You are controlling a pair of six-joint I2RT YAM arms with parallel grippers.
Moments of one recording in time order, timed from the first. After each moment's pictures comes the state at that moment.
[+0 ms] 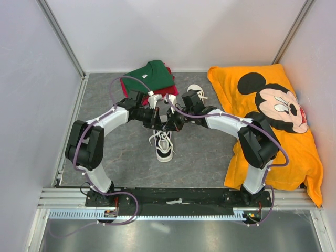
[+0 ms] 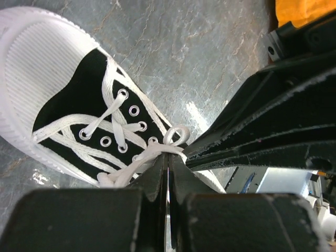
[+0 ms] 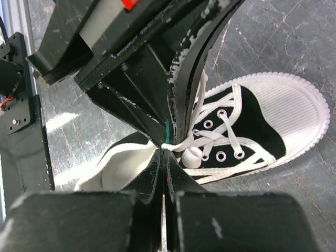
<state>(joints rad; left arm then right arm) -0.35 1.74 1.14 -0.42 0.78 -0.09 0.62 1.83 1.22 -0.09 -0.72 -0.06</state>
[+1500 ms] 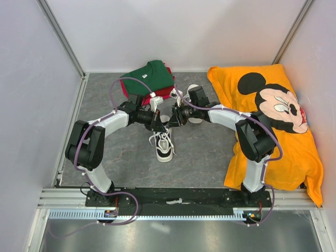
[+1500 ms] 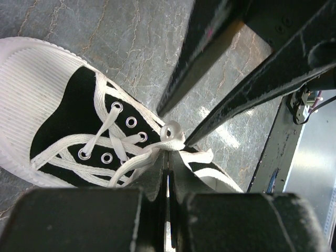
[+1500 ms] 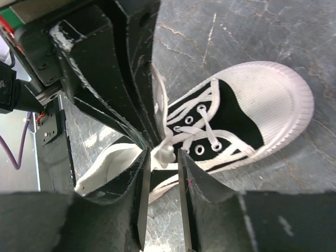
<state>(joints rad) -0.35 1.74 1.06 -0.26 0.85 0.03 0.52 1.91 1.27 -0.07 -0.86 0.07</state>
